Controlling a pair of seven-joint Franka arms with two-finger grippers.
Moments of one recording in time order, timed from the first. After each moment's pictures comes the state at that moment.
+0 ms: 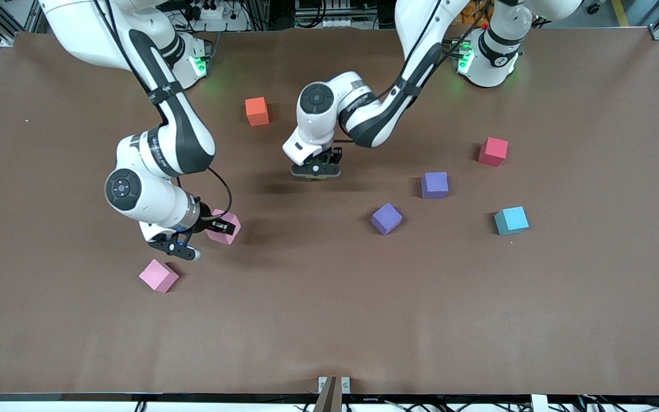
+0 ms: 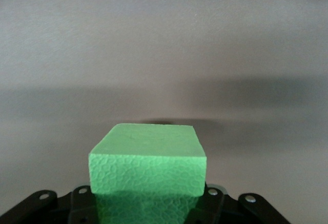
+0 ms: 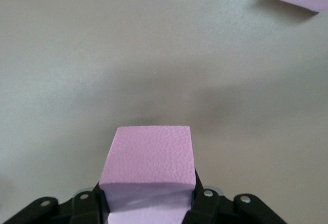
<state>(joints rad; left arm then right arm) -0.83 0.70 -0.16 -1.64 0.01 2.35 -0.93 0.36 0.44 -0.04 -1.80 0.25 2.20 0.51</state>
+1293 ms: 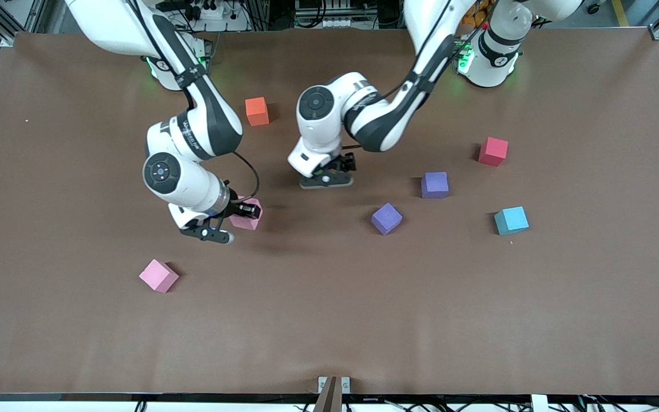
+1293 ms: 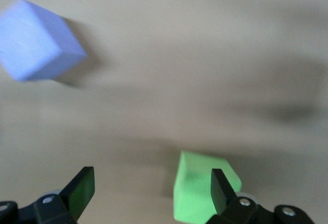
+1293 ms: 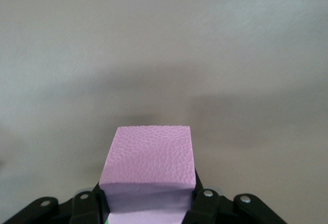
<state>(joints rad) -0.81 0.60 -0.06 -1.57 0.06 2.14 -1.09 0.48 0.42 -0.03 -1.83 0.25 2.20 0.50</state>
